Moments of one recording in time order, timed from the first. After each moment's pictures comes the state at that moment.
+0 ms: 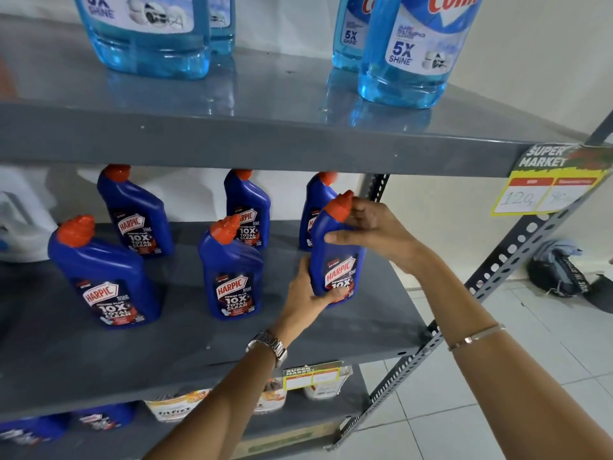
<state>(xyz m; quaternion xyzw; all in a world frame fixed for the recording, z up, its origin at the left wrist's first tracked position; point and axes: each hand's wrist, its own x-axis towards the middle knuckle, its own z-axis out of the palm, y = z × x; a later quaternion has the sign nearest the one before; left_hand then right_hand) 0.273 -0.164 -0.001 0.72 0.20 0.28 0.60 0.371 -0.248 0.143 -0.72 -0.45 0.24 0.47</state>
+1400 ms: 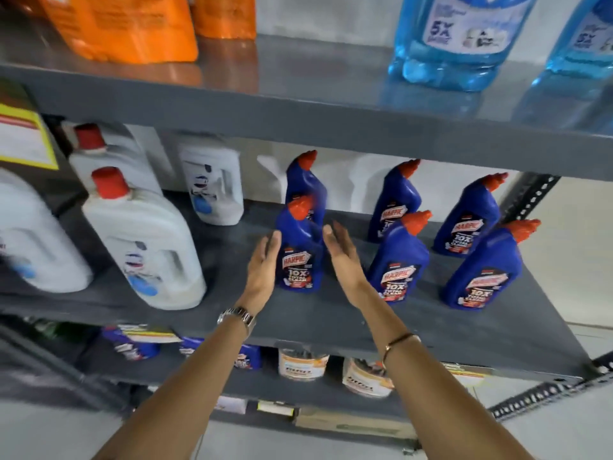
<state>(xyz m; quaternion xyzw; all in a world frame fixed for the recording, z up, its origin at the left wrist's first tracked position) 0.028 0.008 0.016 0.56 0.41 0.41 0.60 0.144 -0.065 0.042 -0.66 -0.35 0.34 0.57</state>
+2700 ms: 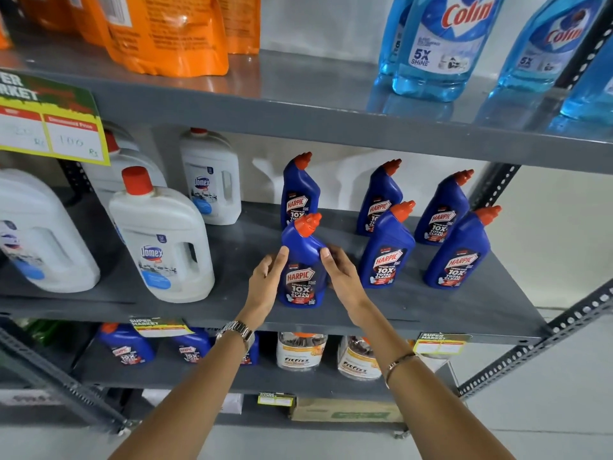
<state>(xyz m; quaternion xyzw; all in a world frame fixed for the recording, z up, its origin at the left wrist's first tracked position) -0.017 -0.020 0.007 0.57 0.39 0.32 0.65 0.098 -0.109 0.031 -0.64 -0.34 0.35 0.60</state>
